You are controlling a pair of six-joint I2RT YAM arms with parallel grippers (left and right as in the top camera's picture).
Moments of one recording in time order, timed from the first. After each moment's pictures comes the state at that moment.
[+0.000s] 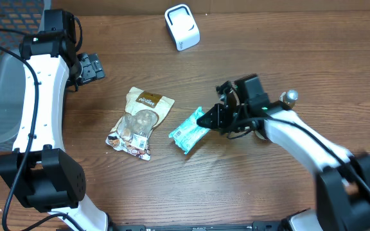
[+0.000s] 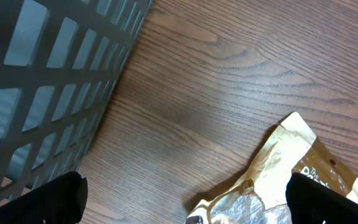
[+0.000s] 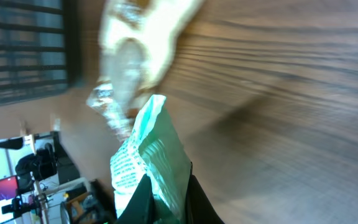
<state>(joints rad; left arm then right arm) 0.09 1.86 1.79 -1.22 -0.17 -0.34 0.36 1.63 0.96 -0.37 -0.71 0.52</state>
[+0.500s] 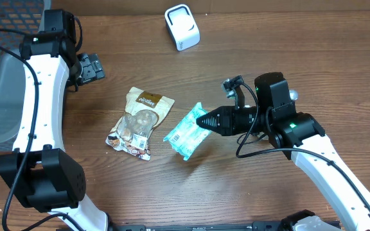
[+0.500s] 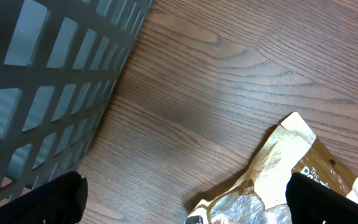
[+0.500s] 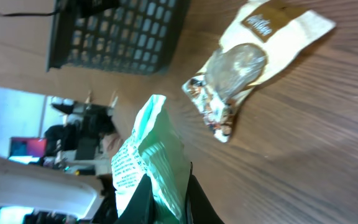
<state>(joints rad) 0.09 1.86 1.79 -1.22 -0.17 -0.34 0.36 1.31 0.96 -0.44 -0.89 0.47</state>
